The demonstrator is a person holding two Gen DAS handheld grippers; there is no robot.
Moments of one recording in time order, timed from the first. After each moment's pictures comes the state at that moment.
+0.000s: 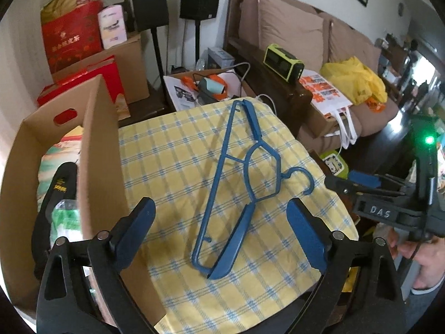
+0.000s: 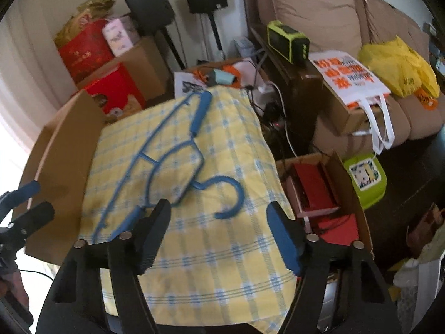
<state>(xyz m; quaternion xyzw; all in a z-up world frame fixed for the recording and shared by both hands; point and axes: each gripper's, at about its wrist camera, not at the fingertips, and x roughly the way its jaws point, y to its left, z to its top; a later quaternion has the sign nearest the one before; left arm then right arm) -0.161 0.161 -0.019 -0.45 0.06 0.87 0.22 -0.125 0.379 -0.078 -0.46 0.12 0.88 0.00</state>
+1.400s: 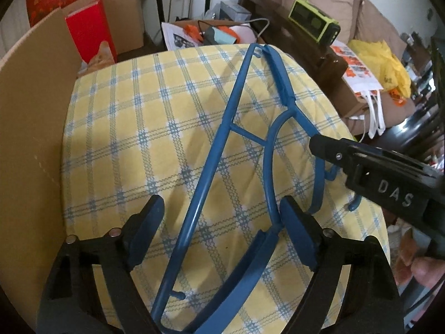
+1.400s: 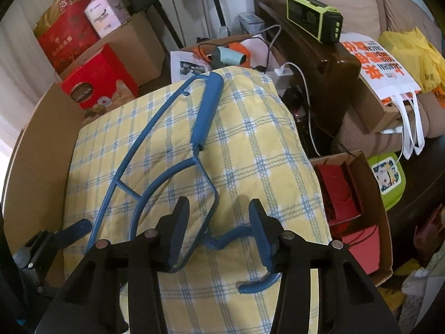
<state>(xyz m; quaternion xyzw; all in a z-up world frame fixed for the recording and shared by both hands) -0.228 0.201 -0.127 -0.54 0.04 0.82 0.18 -0.219 0.357 -0.127 -0.51 0.12 0.85 -0.01</state>
